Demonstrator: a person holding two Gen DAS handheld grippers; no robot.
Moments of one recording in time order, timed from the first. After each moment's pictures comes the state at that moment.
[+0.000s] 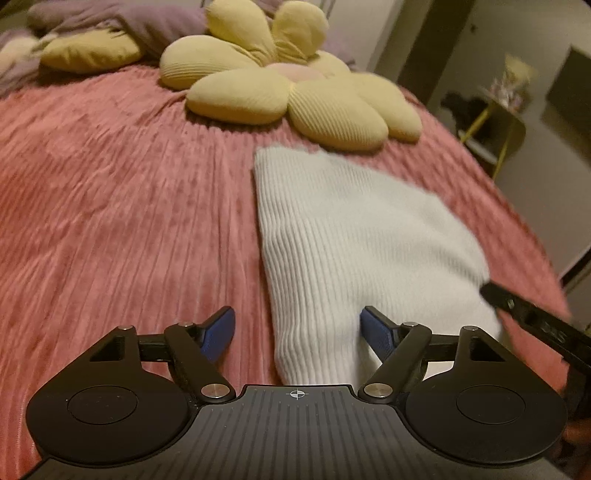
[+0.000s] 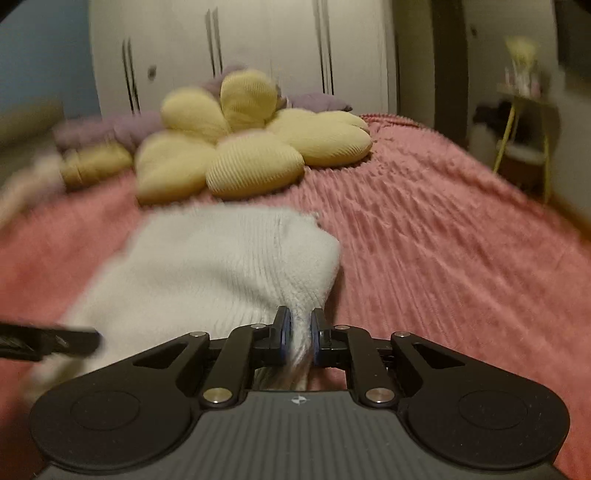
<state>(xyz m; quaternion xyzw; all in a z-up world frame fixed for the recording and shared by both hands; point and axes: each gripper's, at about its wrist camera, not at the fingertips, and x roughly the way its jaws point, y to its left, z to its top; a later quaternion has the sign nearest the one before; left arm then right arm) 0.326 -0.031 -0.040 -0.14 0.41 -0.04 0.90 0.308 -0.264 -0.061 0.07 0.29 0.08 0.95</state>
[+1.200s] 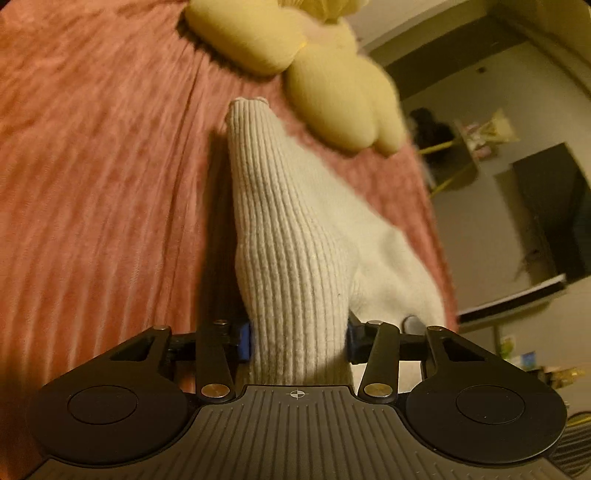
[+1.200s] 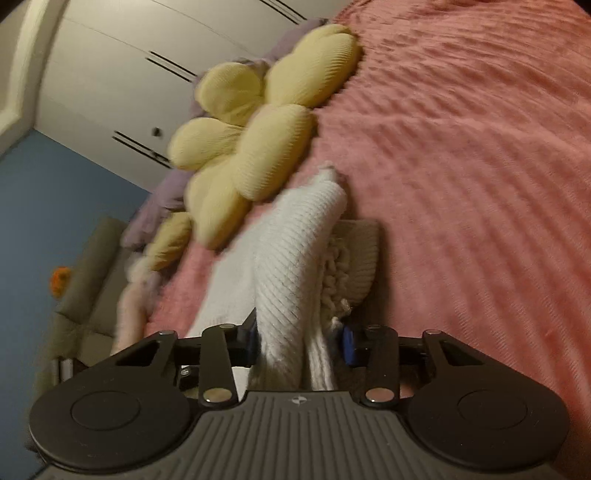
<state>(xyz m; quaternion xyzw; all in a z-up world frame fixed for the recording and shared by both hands) 0.378 0.019 -0.059 -0.36 0.47 -0.15 0.79 0.367 -0.305 -0.097 0.39 0.37 0.21 0.82</state>
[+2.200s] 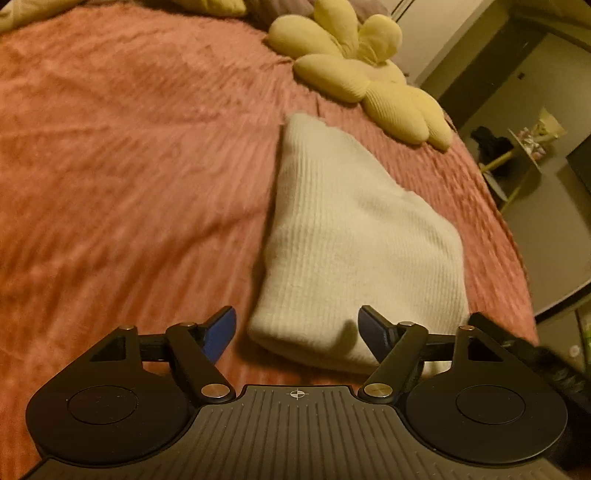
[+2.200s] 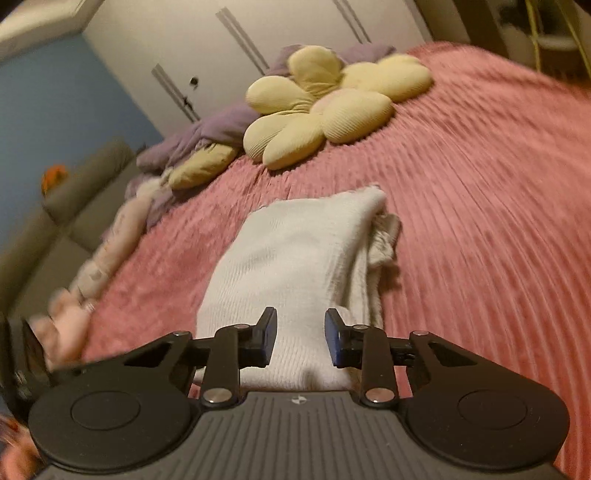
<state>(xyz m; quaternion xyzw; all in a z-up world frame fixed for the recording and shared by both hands) 0.170 0.051 -0.036 -0.25 0.44 -0.01 0.86 0.161 -0.201 -0.031 0.19 0.35 0.19 0.90</state>
